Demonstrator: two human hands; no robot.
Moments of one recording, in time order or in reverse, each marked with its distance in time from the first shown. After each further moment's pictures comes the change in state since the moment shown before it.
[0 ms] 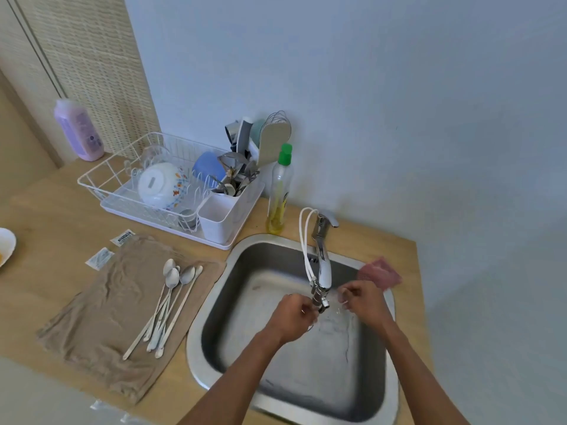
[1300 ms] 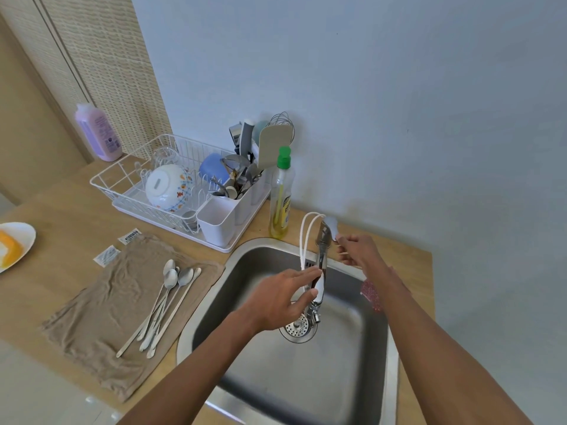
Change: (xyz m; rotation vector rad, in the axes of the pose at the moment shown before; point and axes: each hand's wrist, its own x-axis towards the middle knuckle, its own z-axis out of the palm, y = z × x) left_hand 0.002 0.051 -0.064 0.387 0.086 0.279; right_hand 0.119 -0.065 -0.027 0.339 -0.034 0.152
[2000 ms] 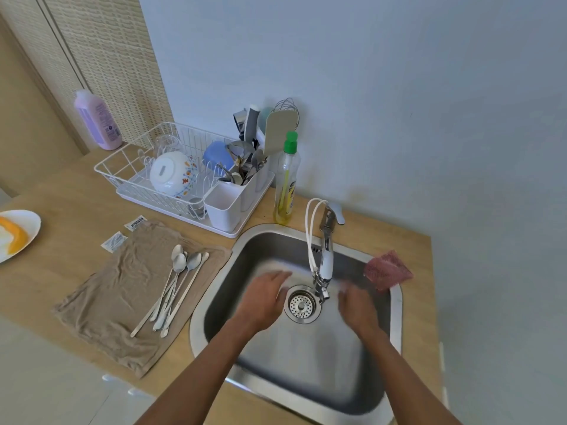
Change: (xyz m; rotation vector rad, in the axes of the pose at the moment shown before) left_hand -0.047 -0.049 0.044 0.123 -0.015 -0.249; right_hand -0.092 0.131 0.030 -0.801 0.050 -0.237
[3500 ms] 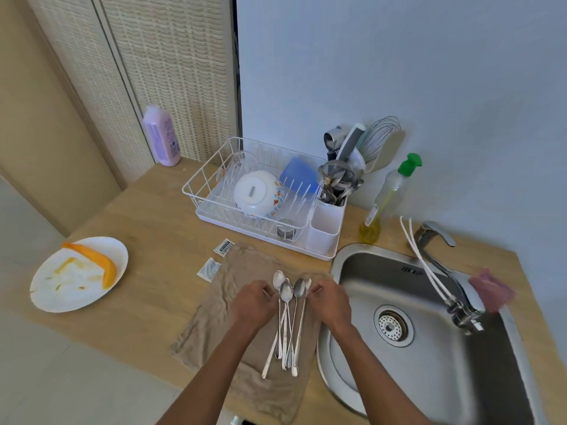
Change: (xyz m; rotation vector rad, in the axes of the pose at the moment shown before) left_hand -0.031 -0.265 -0.100 -0.336 0.128 -0.402; right_hand 0.005 -0.323 0.127 0.212 0.060 0.137
